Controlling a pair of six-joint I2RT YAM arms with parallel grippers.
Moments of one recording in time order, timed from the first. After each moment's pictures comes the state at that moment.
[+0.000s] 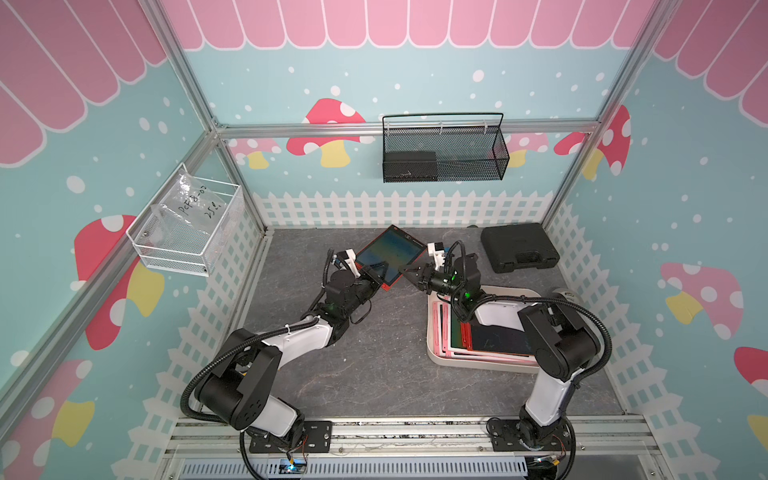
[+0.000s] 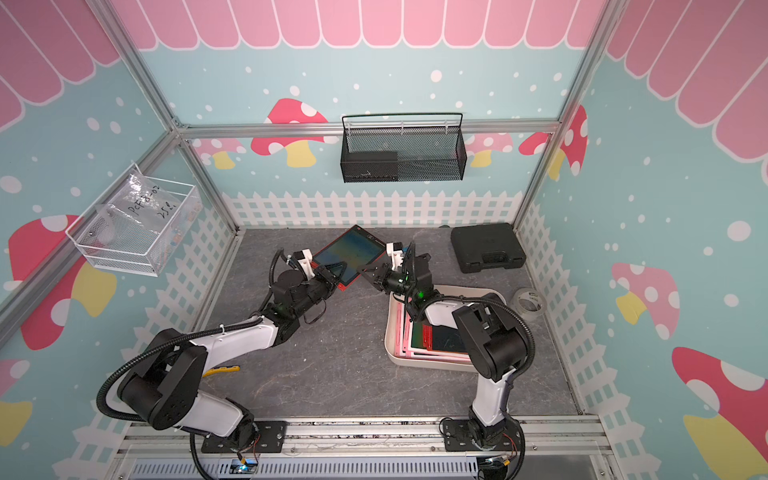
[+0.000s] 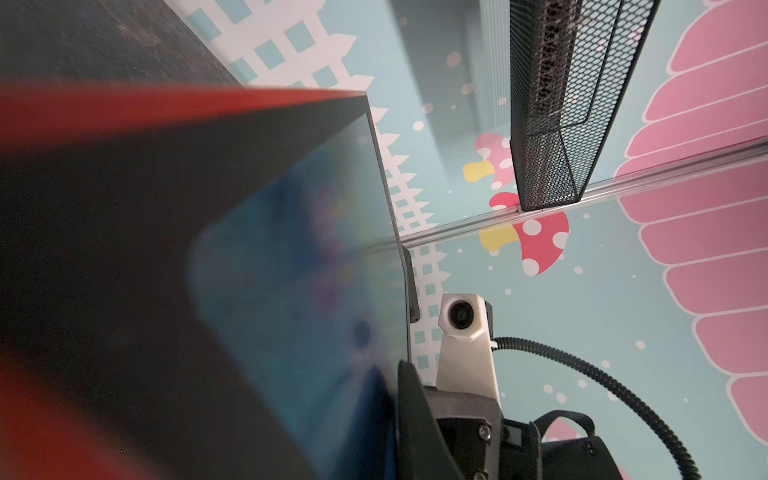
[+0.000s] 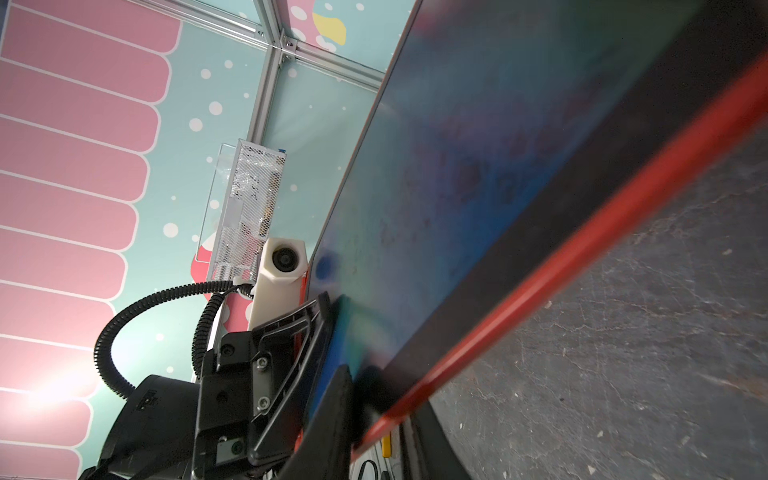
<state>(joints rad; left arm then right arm) -0.48 1.51 0.71 0.69 0.12 -1.22 0.49 1.83 0.93 0.85 -0.65 1.22</state>
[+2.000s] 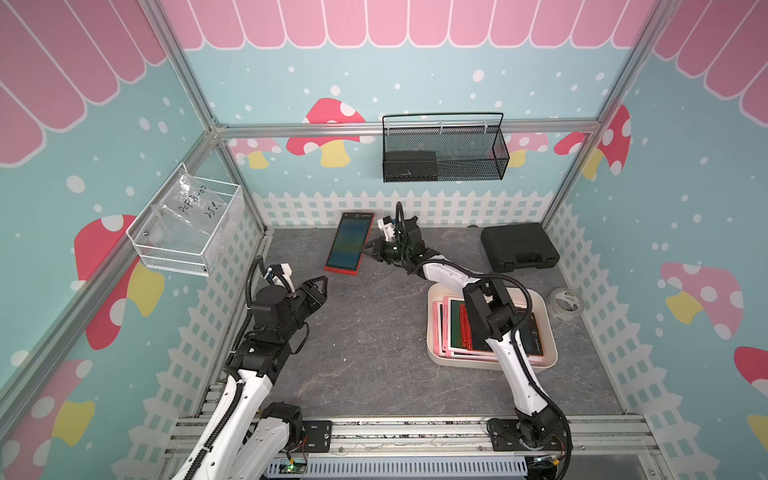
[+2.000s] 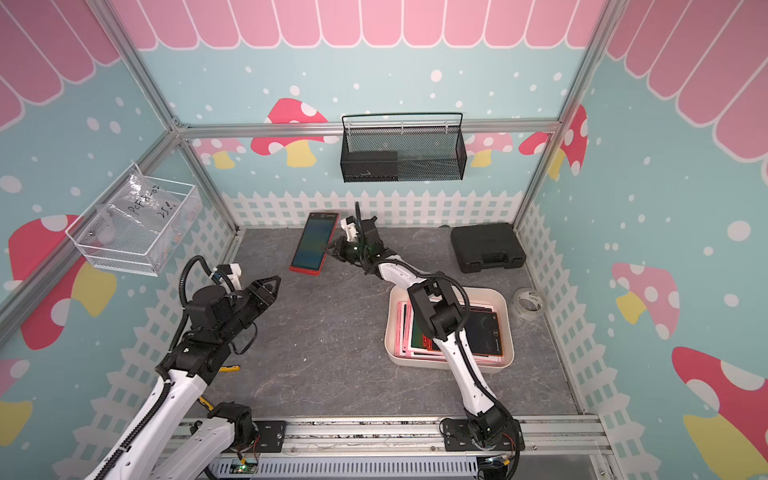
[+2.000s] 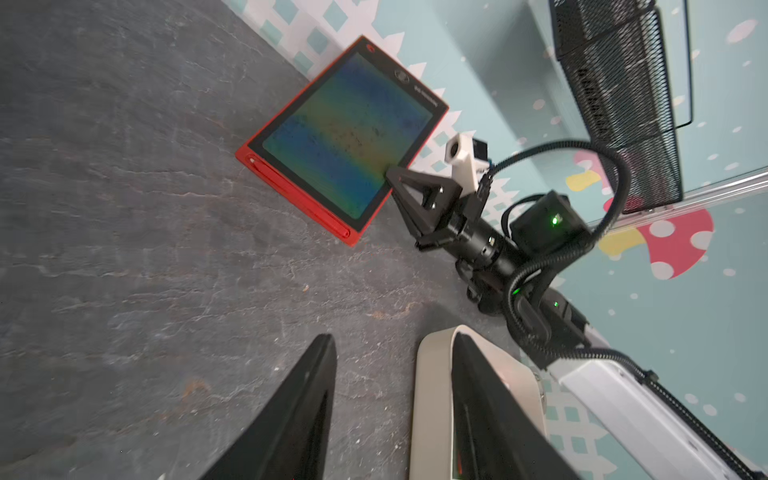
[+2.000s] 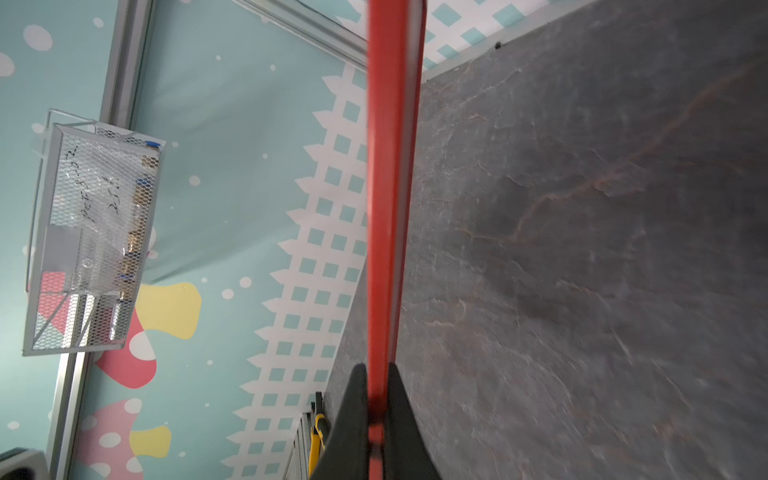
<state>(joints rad) -0.12 0.78 0.68 -0.24 0.15 -0.81 0.58 2.52 2.12 0.11 -0.68 0.93</state>
